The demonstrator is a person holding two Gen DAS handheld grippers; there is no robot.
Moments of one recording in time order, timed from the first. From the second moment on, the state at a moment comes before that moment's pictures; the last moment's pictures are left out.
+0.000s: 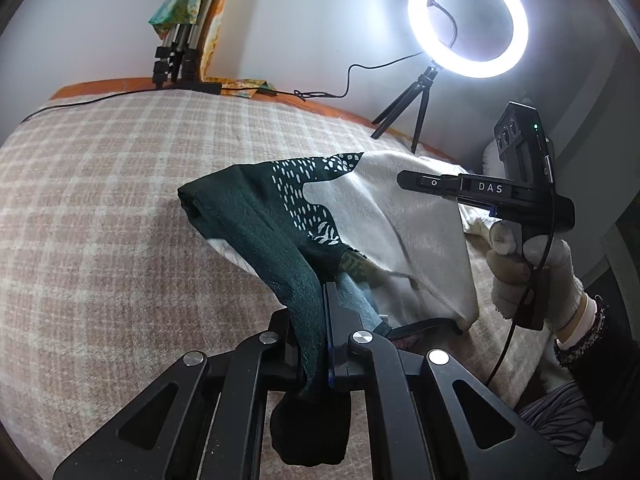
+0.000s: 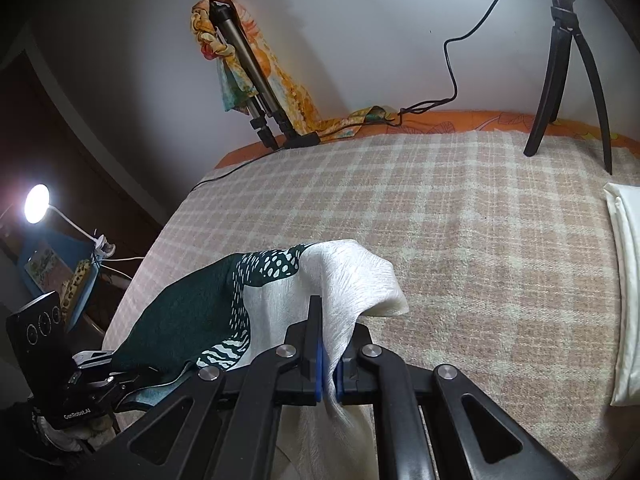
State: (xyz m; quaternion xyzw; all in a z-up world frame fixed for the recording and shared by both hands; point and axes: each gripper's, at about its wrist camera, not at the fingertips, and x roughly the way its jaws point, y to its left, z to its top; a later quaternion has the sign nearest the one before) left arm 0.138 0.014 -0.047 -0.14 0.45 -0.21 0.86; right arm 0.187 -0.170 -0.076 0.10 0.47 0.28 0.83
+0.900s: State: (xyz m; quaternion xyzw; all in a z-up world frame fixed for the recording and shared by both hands) left arm 0.130 0.010 -0.023 -0.15 0.42 -0.23 0.87; right arm 0.149 -0.182 -0.019 0.09 0.42 0.27 0.86
